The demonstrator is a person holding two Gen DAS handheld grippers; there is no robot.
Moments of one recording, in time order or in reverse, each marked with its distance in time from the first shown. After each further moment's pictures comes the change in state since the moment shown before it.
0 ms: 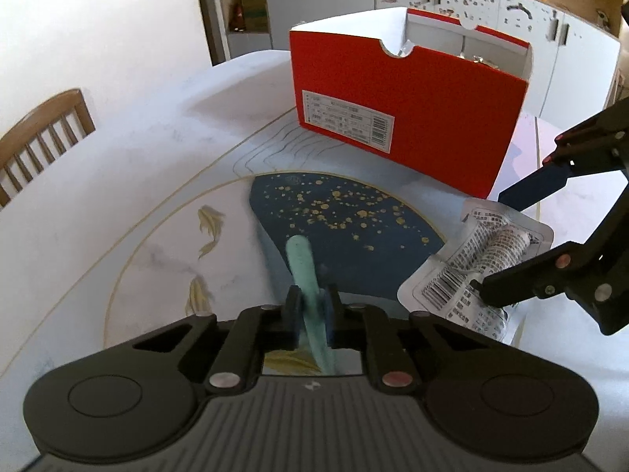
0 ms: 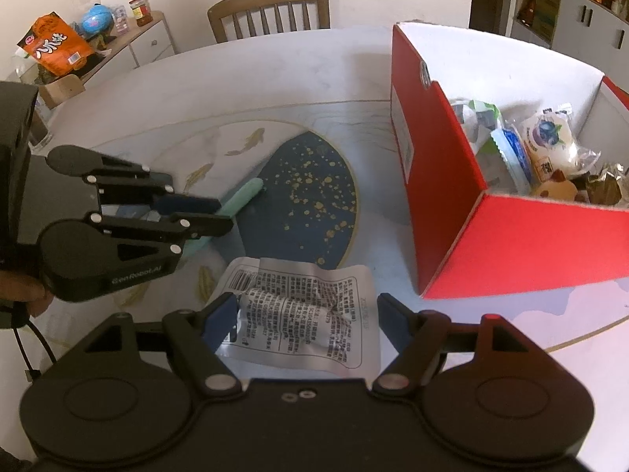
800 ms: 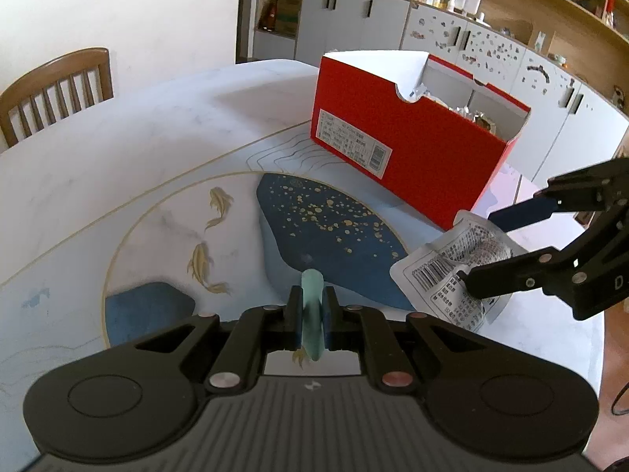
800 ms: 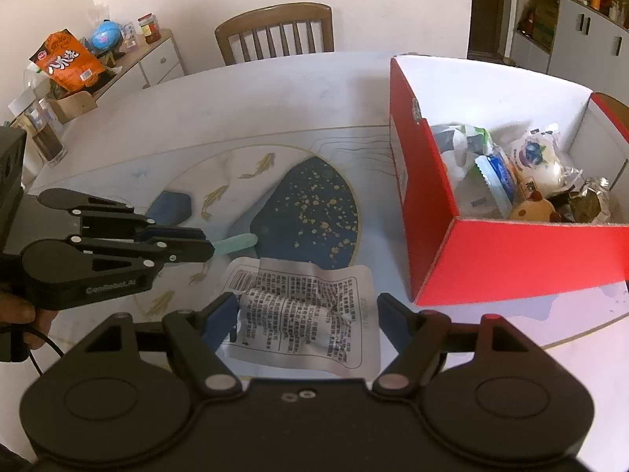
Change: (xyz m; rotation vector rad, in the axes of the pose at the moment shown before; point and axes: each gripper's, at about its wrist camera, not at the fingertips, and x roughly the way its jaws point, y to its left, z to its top) left arm -0.044 0.010 -0.013 -0.207 -0.039 -0.065; right arm -0.026 0.002 0.002 0.012 -0.048 0.018
